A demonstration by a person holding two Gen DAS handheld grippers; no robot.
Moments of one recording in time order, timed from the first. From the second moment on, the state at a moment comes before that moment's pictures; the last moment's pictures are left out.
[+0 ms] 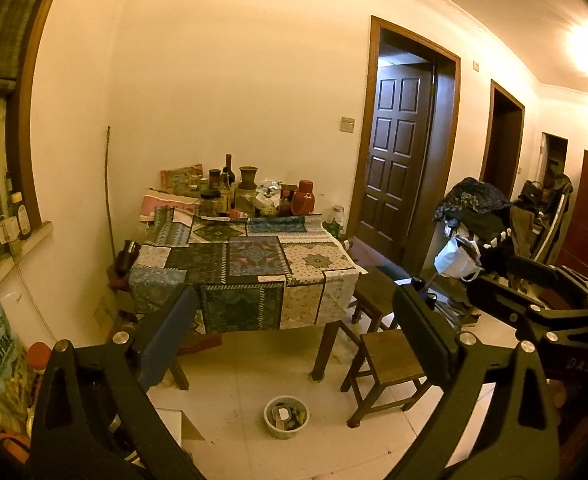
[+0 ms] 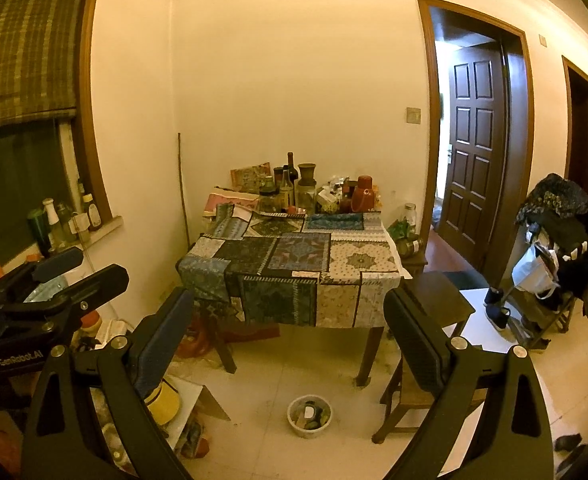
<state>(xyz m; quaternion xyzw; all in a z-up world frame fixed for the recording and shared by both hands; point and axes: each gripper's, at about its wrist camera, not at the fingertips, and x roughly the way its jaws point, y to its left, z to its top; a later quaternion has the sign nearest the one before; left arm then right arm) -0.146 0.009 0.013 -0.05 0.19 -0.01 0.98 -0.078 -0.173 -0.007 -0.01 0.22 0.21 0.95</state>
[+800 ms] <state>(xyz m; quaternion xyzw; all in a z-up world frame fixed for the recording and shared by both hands) -0.127 -0.002 0.012 -0.05 0.20 -0.01 0.98 -0.070 -0.178 -0.004 -0.01 0.22 0.22 0.95</state>
